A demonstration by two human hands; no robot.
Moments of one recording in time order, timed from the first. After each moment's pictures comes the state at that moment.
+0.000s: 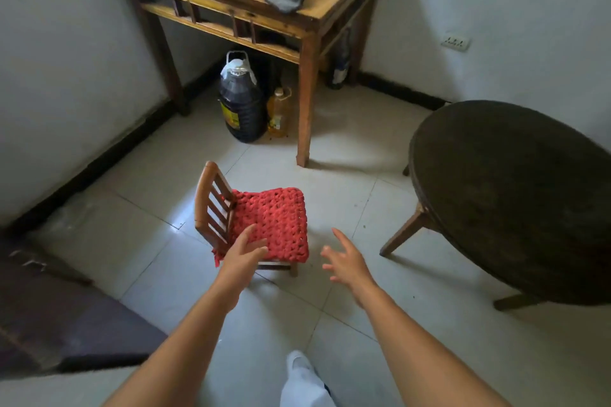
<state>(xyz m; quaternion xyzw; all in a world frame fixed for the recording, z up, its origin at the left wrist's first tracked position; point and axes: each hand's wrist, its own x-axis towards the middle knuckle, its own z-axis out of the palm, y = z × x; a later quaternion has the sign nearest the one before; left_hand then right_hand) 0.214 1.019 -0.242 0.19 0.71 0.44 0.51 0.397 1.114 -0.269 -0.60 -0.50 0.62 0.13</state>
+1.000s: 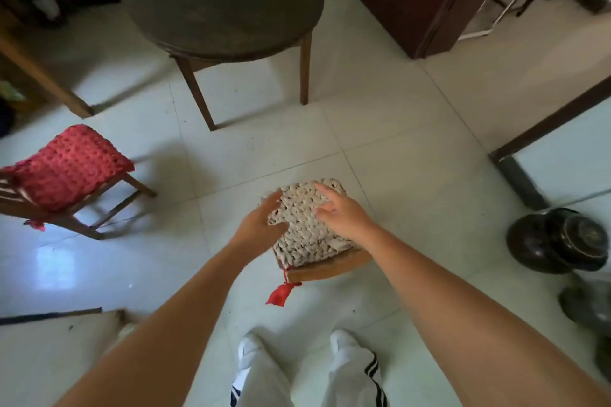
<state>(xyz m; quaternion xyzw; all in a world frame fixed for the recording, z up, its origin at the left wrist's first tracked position) 0.603 0.689 -0.272 0.66 0.52 0.05 0.54 0.794 0.627 -0.281 -0.75 -0.44 0.46 0.19</state>
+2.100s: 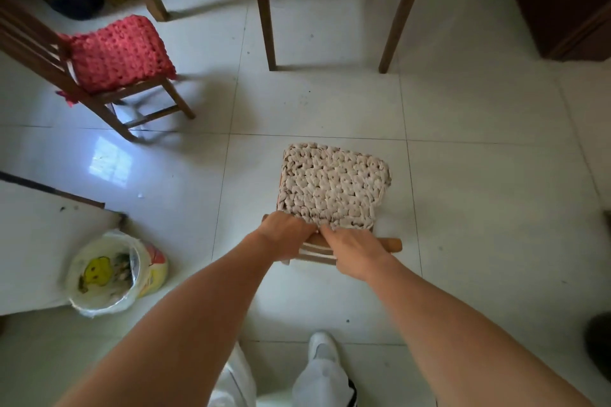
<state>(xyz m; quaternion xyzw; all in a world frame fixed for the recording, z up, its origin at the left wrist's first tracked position) 0.665 0.627 -0.463 0.87 0.40 -0.24 0.19 0.825 0.588 -0.461 -0.53 -0.79 0.26 -0.15</state>
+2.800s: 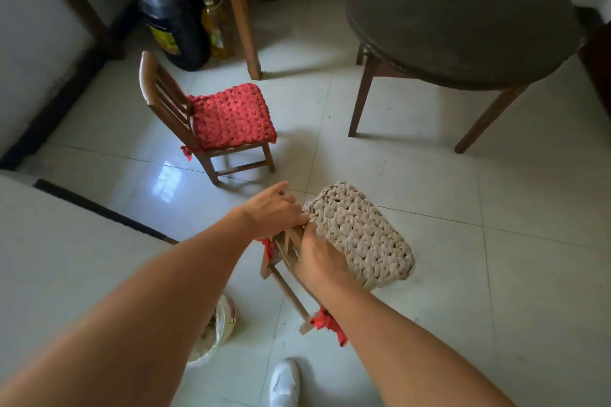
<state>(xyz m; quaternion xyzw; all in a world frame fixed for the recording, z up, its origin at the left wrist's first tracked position) 0.388 0.802 -0.351 0.93 0.31 -0.21 -0.03 0.522 0.735 -0.355 -0.64 -0.68 0.36 -0.03</state>
